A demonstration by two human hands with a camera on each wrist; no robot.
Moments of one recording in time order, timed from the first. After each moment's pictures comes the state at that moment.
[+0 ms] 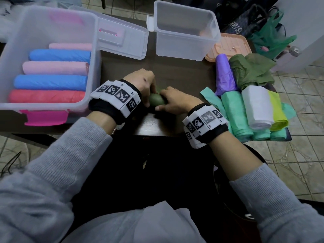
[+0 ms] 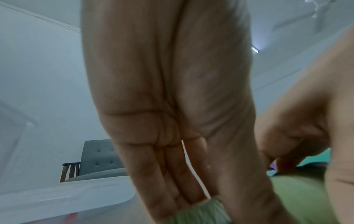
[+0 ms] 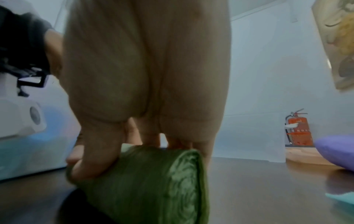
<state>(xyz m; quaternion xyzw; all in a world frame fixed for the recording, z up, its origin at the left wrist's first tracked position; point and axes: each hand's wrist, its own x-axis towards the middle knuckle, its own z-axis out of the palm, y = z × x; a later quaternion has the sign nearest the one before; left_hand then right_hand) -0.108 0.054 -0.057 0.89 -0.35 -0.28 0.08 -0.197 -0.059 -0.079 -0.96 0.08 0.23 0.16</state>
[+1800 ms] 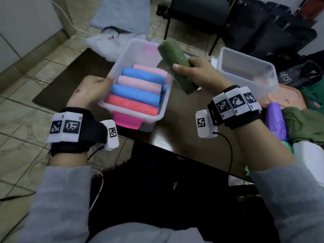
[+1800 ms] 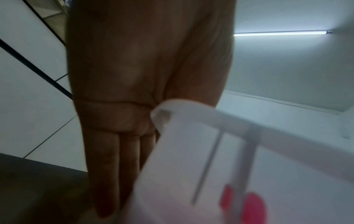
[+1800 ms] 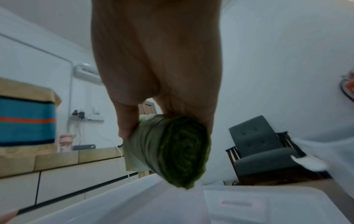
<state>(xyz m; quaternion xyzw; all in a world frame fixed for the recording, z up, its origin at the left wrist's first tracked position) -0.095 0.293 -0.029 0.88 0.12 -0.08 0.46 -0.093 0.035 0.013 -0.90 0.04 0.03 0.43</state>
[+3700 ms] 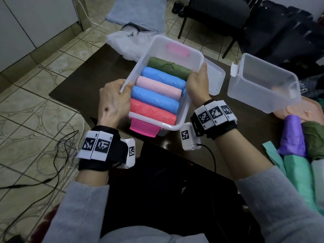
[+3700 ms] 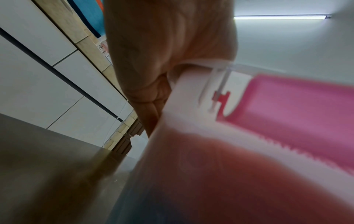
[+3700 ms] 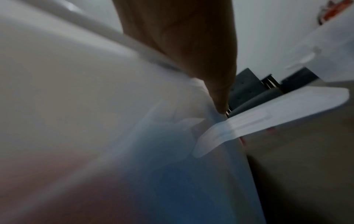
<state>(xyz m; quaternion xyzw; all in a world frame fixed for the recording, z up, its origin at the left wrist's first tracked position) -0.112 0.290 -0.052 0.88 0.06 0.08 0.47 -0.057 0.089 -0.046 -0.85 0.18 -0.09 0.49</state>
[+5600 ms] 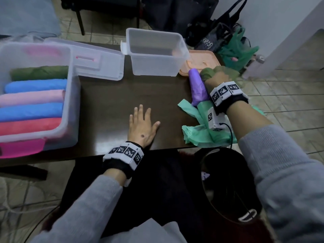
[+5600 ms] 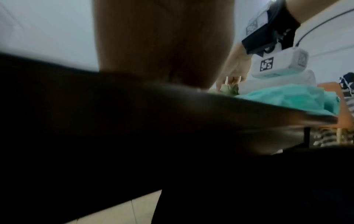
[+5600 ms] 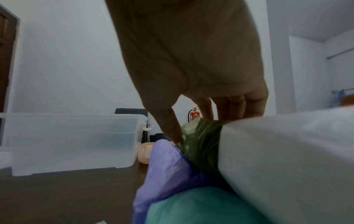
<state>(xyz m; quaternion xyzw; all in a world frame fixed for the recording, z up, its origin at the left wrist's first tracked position) -0.198 0.027 -0.138 0.92 -0.30 -0.16 0.21 -0.212 -0.241 -0.043 -0.87 0.49 0.00 0.09</state>
